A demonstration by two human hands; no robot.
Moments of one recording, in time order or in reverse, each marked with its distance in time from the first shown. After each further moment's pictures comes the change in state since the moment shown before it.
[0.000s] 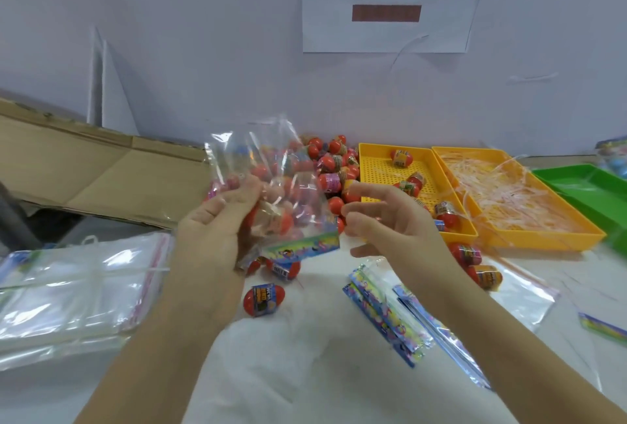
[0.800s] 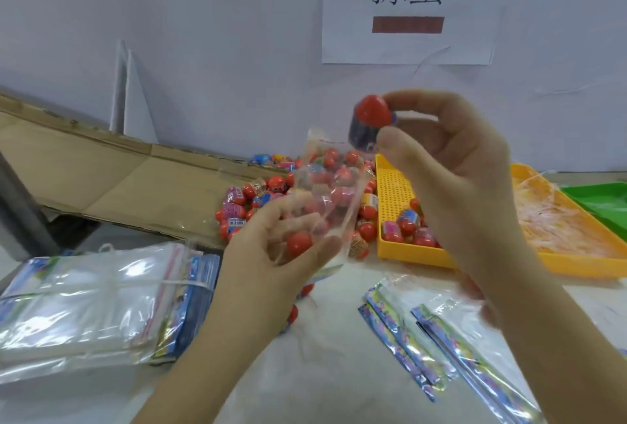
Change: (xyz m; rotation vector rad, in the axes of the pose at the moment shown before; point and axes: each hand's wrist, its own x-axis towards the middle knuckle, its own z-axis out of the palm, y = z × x) left_hand -0.002 -0.019 0.002 0.377 -0.173 0.269; right_hand 0.028 -0.062 0.004 -0.093 0.084 -0.605
